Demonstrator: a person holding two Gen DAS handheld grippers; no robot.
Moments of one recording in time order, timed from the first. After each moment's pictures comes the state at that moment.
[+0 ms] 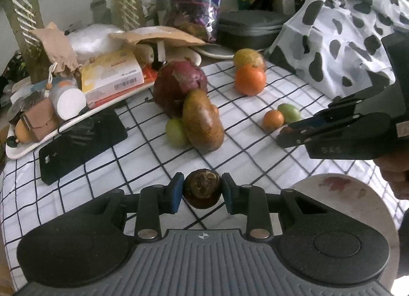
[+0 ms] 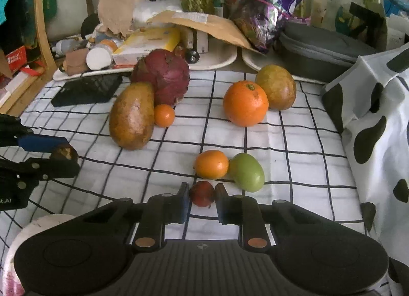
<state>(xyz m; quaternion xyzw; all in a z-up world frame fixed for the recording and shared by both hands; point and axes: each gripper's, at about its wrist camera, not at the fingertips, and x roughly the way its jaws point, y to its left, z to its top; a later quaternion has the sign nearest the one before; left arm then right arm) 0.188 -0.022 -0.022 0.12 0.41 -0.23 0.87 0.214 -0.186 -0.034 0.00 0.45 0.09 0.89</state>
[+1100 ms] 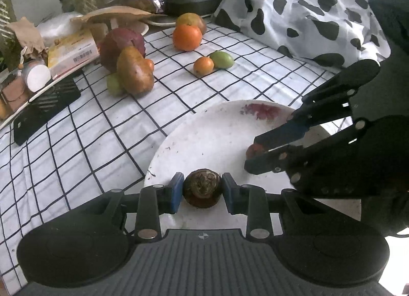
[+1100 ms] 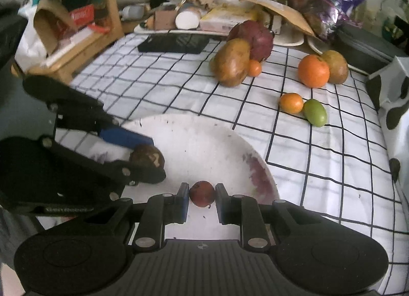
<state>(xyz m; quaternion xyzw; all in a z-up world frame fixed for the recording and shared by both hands) 0.109 -0.049 -0.040 0.16 0.45 -0.27 0.84 0.114 -0.150 -0.025 -0.05 0.47 0.21 0.86</state>
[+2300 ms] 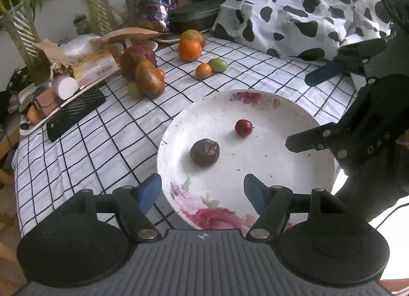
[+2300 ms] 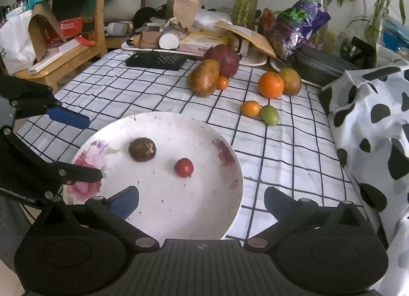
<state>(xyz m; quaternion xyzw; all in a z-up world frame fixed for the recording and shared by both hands) 0.042 -0.028 -0.010 0.19 0.40 -0.25 0.86 0.048 -0.171 0.006 -0.07 0.42 0.14 0.90</state>
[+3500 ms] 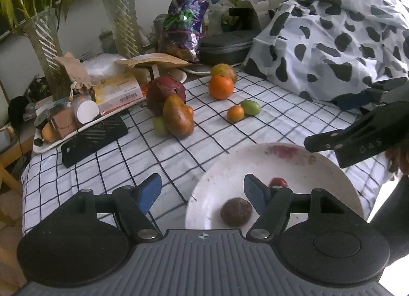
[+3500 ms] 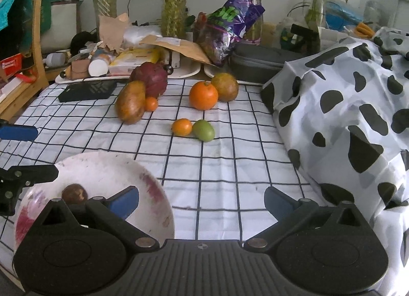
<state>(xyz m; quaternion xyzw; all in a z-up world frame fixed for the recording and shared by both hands) 0.090 -0.031 -0.001 0.15 0.35 -0.21 0.90 0.091 -0.207 0.005 -0.02 0.40 0.02 0.92</state>
